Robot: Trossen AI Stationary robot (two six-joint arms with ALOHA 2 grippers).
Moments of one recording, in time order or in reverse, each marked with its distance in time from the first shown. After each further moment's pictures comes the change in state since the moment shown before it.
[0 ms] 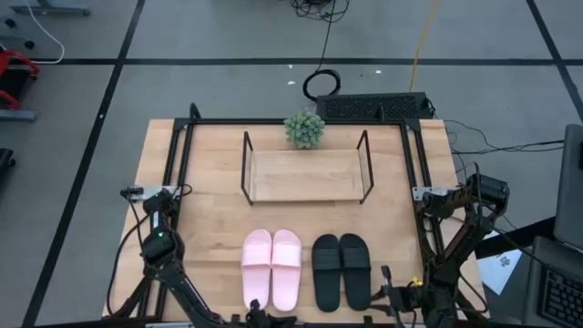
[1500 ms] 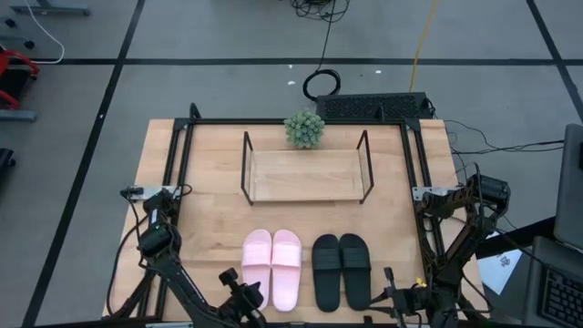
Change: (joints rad) left arm 0.015 -0.071 0.004 -0.968 0.435 -0.044; right arm 0.026 0.000 0.000 -0.004 0.030 -0.041
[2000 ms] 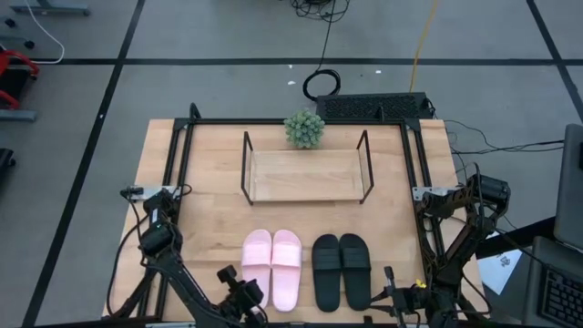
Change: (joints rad) left arm 0.017 0.000 0.000 -0.046 0.080 -0.006; right arm 0.000 0.000 0.000 -0.039 -0.003 0.044
